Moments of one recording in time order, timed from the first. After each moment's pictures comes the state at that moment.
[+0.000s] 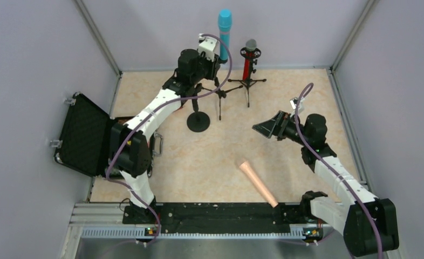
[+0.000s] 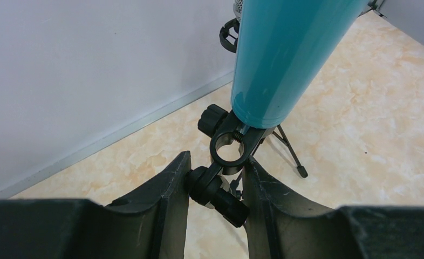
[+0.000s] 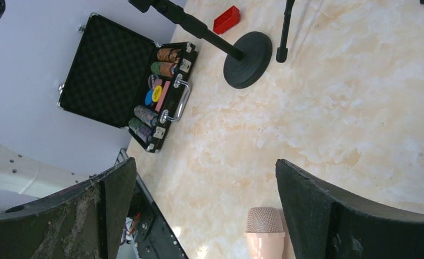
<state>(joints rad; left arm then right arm) -0.46 1.82 1.64 0.01 0.06 0.06 0.17 0.99 0.50 0.30 -0.69 0.73</state>
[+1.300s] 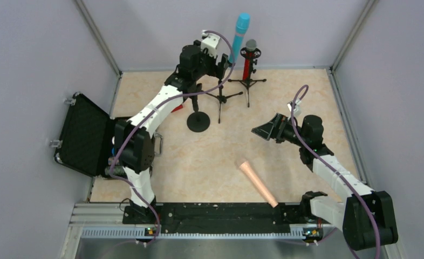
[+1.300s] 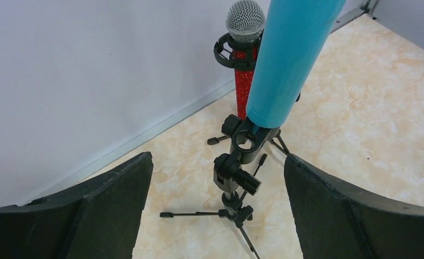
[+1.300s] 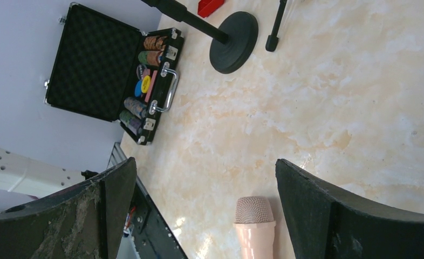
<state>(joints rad) -0.46 1.91 1.75 0.00 0.11 0.09 0.17 1.05 0.47 0.30 -0.69 0.71</state>
